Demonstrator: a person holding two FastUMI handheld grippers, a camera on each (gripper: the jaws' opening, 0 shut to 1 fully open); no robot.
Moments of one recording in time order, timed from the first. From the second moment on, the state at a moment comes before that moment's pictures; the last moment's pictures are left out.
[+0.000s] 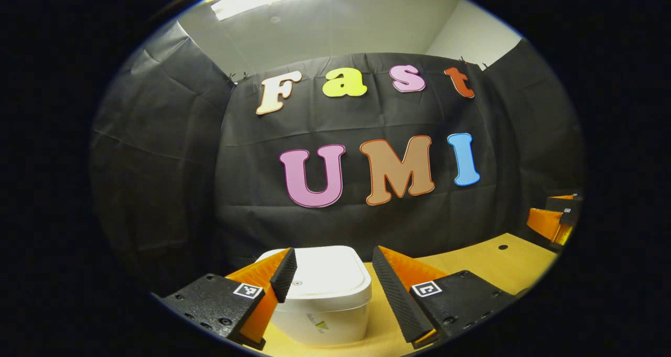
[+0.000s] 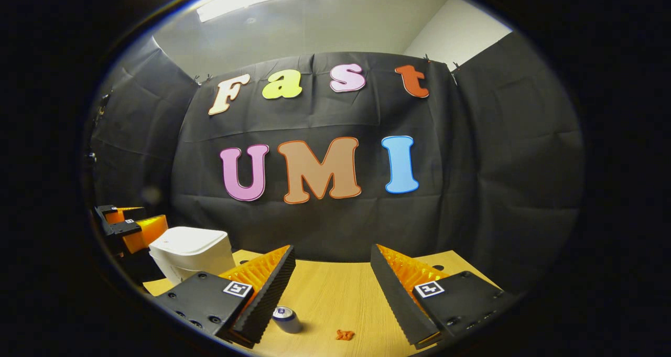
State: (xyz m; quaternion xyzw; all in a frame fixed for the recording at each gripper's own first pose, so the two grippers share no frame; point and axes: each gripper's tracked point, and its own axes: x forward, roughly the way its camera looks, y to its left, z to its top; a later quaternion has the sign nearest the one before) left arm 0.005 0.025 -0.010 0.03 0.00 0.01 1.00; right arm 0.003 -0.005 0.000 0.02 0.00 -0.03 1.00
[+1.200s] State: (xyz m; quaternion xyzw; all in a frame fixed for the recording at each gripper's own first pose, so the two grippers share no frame) left arm 0.045 0.050 -0.074 0.02 0.10 0.02 0.99; right arm 0.015 -0.010 -0.009 0.00 0.03 -0.04 1.00
